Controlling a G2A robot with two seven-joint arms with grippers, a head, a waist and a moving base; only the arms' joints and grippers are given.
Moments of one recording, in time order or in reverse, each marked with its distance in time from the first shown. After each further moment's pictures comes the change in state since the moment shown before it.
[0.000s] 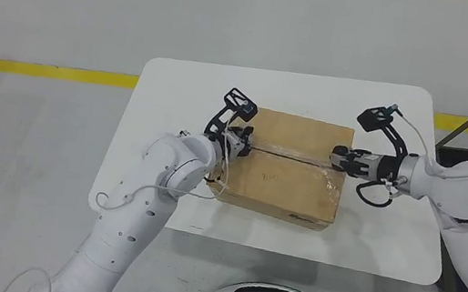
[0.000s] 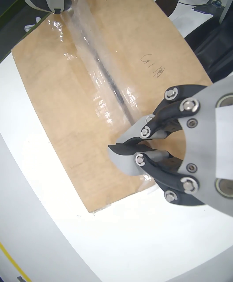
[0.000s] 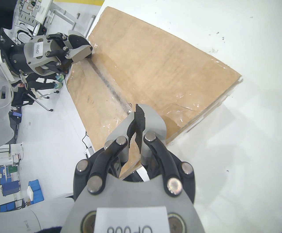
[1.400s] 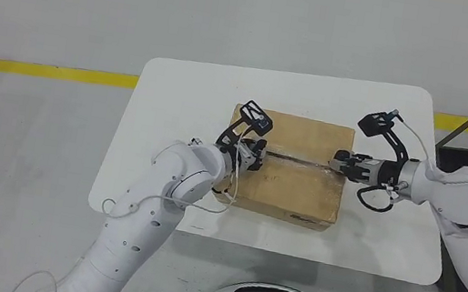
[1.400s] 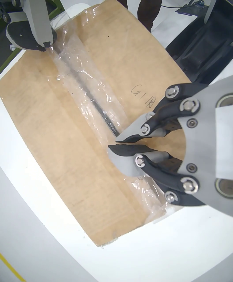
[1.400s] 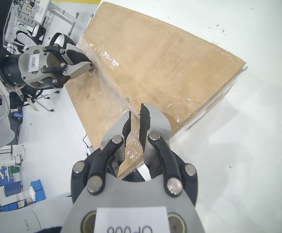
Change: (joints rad) left arm 0.030 -0.013 0.019 -0.066 -0.015 -0.058 -0.045; right arm -0.027 0.024 -0.003 -0.016 0.011 0.009 -0.011
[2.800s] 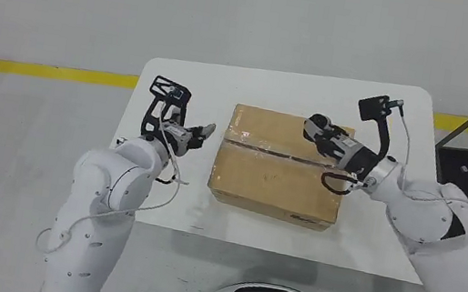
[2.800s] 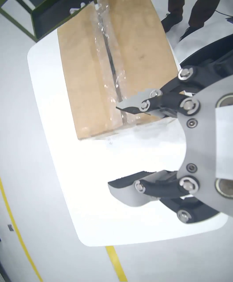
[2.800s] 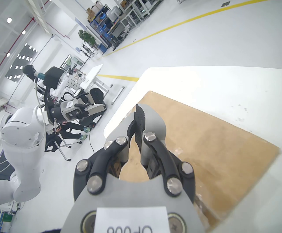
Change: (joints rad) left arm 0.228 0.063 -0.395 -0.290 0.092 0.179 -0.072; right arm -0.006 -0.061 -0.198 -0.091 0.030 0.044 -0.645
